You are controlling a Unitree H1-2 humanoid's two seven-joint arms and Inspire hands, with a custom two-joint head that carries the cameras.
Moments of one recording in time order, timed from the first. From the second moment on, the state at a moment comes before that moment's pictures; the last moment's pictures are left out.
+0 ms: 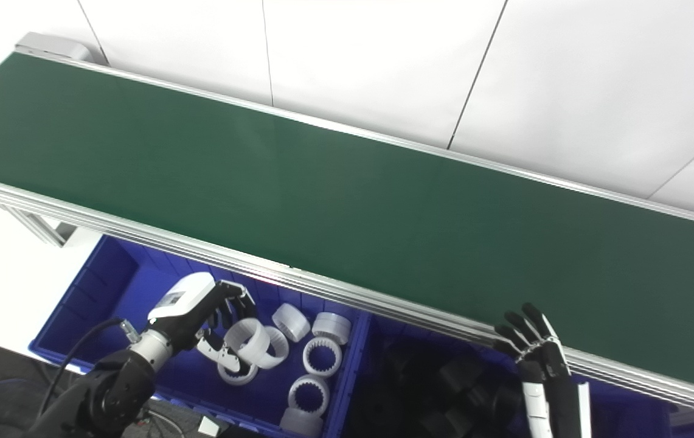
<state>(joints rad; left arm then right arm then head) 0.24 0.28 -0.25 0.05 0.72 -0.01 -0.05 0.36 -0.12 -0.02 -0.01 0.17 -0.38 0.15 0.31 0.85</state>
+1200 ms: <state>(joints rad) 0.26 0.30 -0.27 -0.14 0.82 0.20 -0.14 0.36 -0.11 -0.02 0.00 0.17 -0.38 0.15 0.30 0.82</state>
